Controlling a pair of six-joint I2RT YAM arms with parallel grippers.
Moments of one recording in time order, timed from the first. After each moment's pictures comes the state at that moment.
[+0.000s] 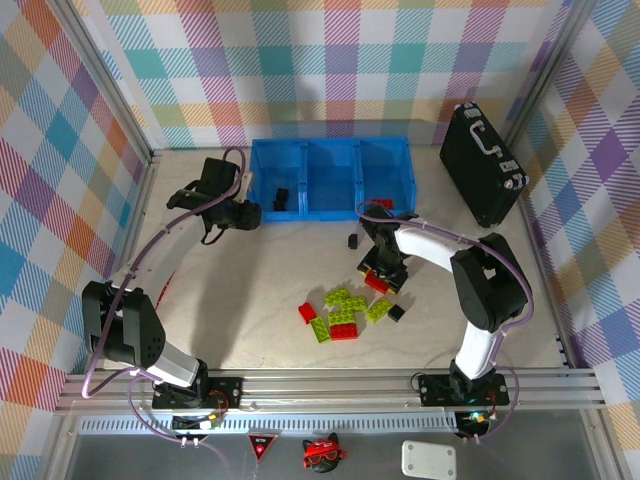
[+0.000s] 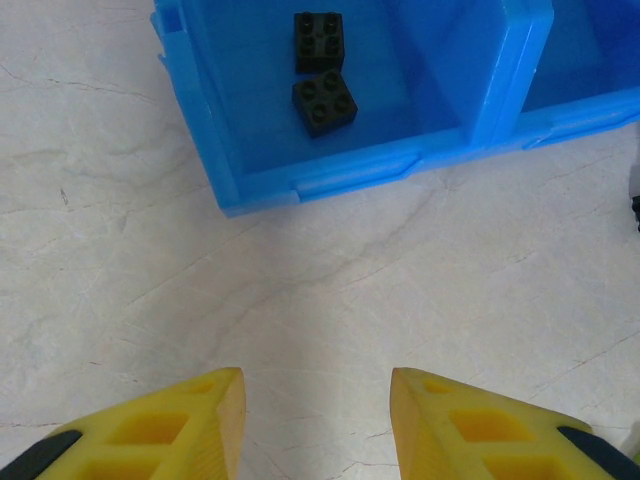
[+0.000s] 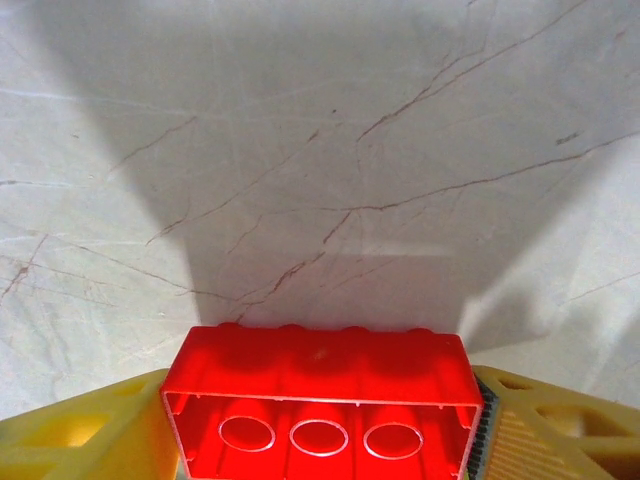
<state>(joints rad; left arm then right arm) -0.24 1.51 1.30 -0.74 0.05 -0.05 0.56 1.79 1.15 -0.86 -0.06 1.14</state>
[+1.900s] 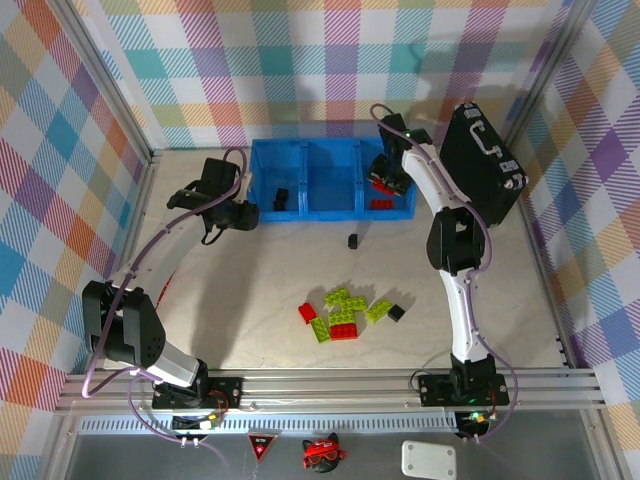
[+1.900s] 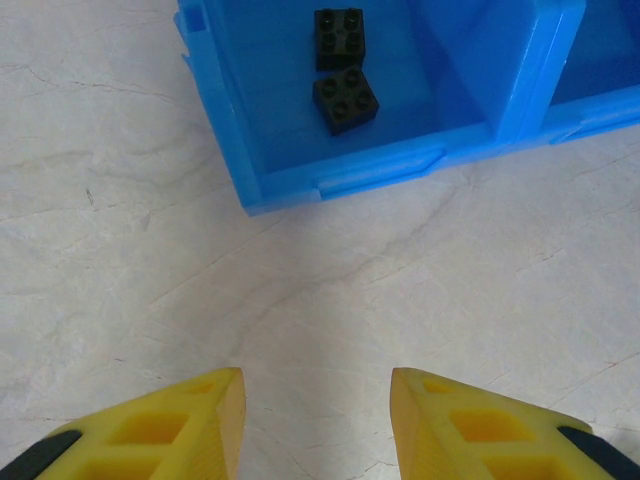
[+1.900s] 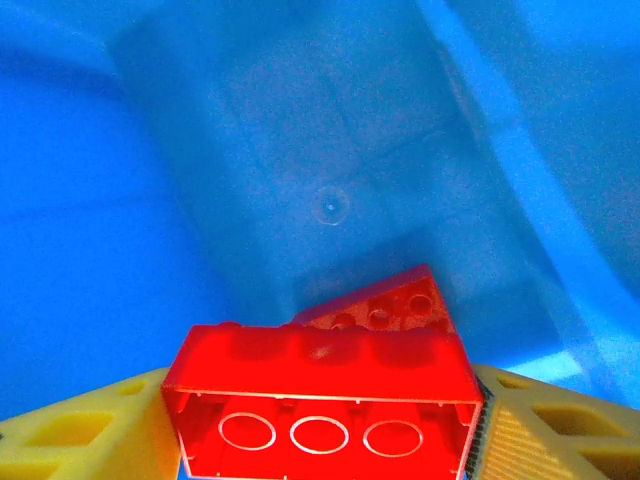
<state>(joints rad) -0.24 1.51 1.30 -0.74 0.01 -0.03 0.29 2.41 2.36 -1.15 0.04 0.72</state>
